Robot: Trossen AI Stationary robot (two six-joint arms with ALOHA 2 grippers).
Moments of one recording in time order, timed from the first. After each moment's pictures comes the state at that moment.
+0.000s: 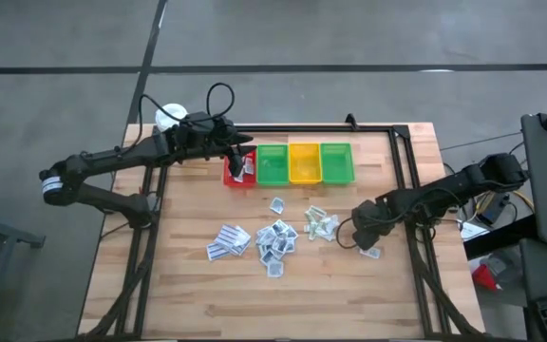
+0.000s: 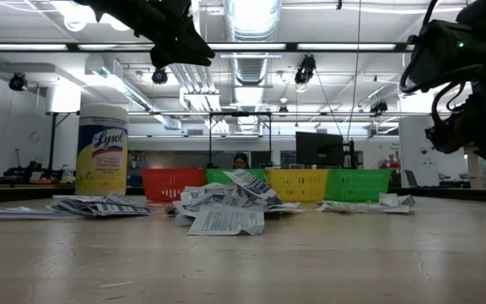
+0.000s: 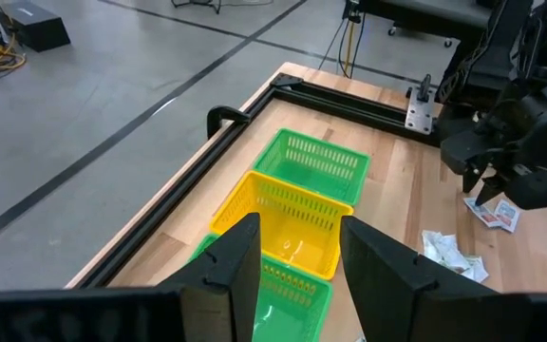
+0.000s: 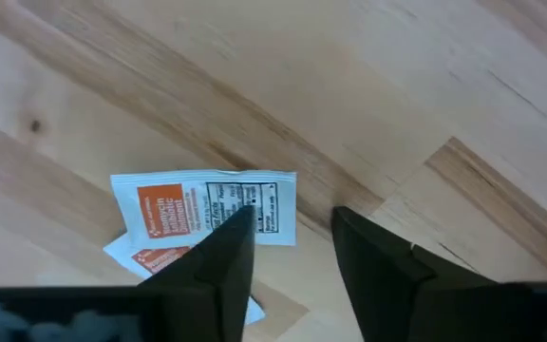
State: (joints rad) left arm 0.38 1.16 1.01 -0.18 0.01 -0.08; right arm 0.18 1.28 0.47 -0.75 -0.14 1.17
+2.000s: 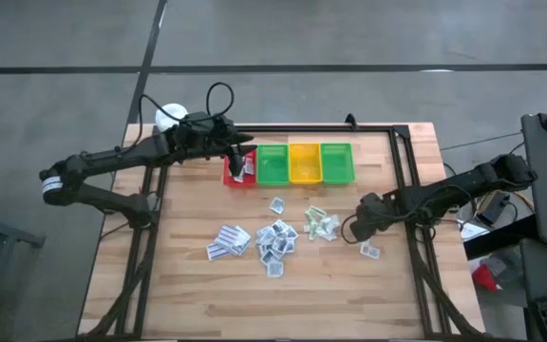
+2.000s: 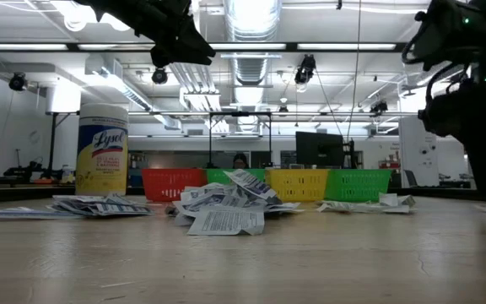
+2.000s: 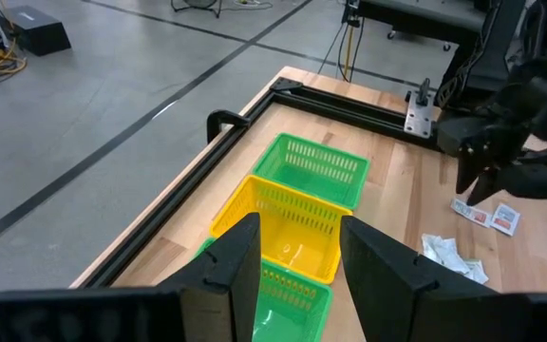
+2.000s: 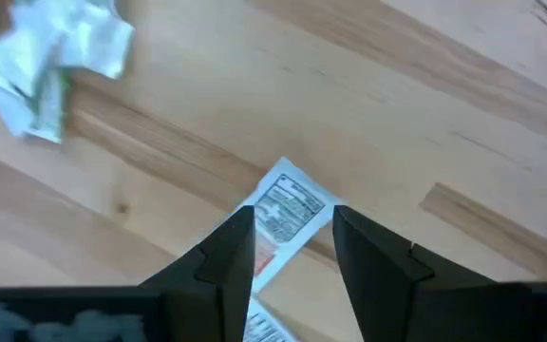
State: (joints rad) left arm 0.38 1.16 1.01 -0.17 0.01 -0.08; right arm 0.18 1.07 0.49 -0.77 -0.02 1.34
